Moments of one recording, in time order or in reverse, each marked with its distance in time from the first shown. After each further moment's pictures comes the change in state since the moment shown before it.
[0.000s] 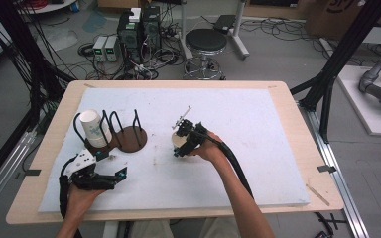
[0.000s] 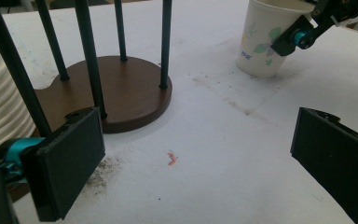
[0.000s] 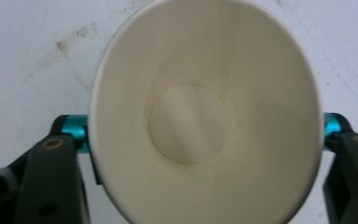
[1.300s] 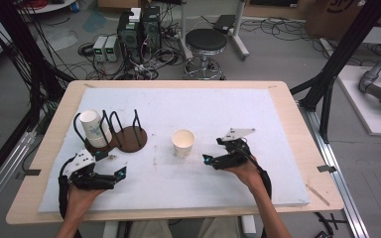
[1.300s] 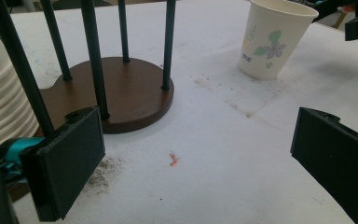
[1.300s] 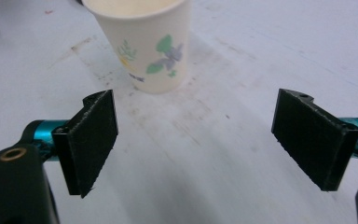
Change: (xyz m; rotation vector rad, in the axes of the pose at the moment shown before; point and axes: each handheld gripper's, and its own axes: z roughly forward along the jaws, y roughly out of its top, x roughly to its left) left arm 0.001 -0.001 -0.001 -0.014 0.005 -0.010; right arm -0.018 -0.141 -0.037 -0.479 0.000 0.201
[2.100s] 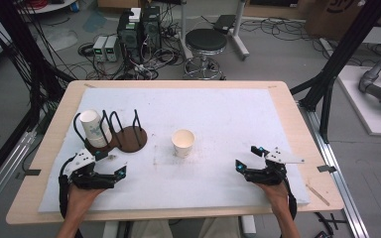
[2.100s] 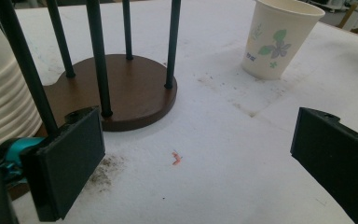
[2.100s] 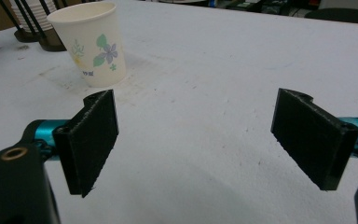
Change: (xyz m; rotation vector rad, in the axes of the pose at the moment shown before) left arm 0.001 0.001 0.001 0.010 0.012 -0.014; right arm -0.018 -0.082 -0.063 -0.292 -0.153 0.120
